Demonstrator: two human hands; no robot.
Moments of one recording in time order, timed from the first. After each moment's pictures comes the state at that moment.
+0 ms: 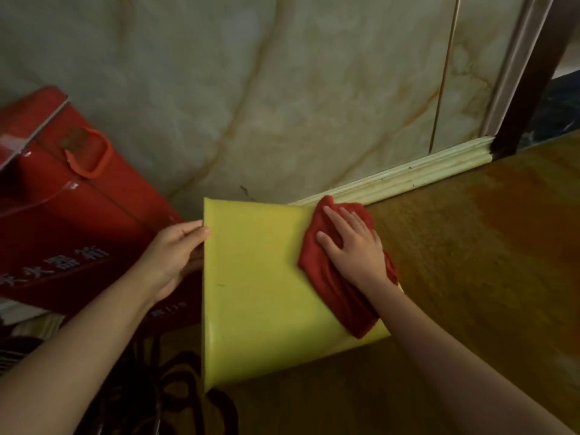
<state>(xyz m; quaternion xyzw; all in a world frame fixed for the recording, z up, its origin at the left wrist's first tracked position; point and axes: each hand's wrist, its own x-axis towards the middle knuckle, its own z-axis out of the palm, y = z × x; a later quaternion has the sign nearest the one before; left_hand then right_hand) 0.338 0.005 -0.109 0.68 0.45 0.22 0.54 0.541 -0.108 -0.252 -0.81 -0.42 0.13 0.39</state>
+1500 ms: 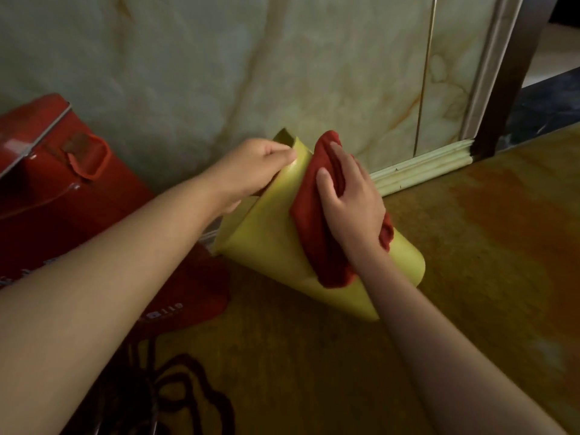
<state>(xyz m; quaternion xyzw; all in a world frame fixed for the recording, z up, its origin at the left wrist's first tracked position) 0.447 -0.029 -0.049 0.87 0.27 0.10 0.41 0.536 -0.115 -0.153 -0.76 -0.31 -0.01 0.57</state>
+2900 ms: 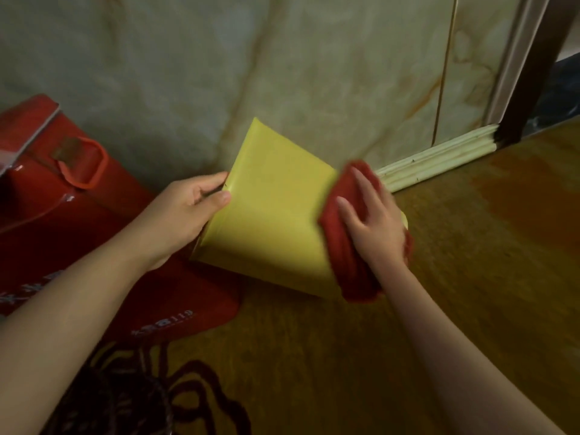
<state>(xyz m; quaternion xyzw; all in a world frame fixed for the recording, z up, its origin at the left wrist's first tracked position) 0.372 0.005 -0.059 0.83 0.31 0.16 0.43 0.559 -0.102 -0.227 -0.79 -0.31 0.02 0.52</state>
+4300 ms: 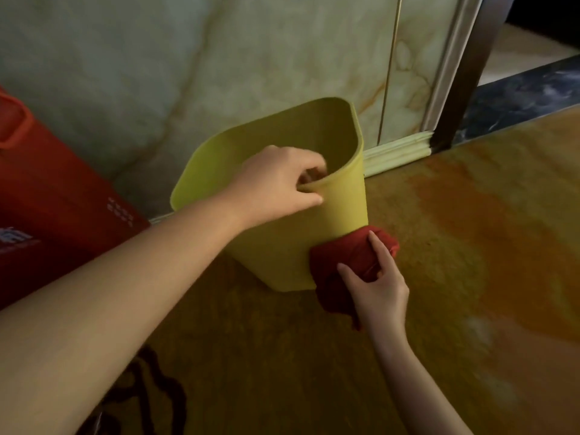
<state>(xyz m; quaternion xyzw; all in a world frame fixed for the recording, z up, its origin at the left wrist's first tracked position) 0.481 -0.085 -0.086 0.98 0.13 0.08 0.14 0.521 -0.241 -0.241 -0.79 -0.12 0.16 0.57</state>
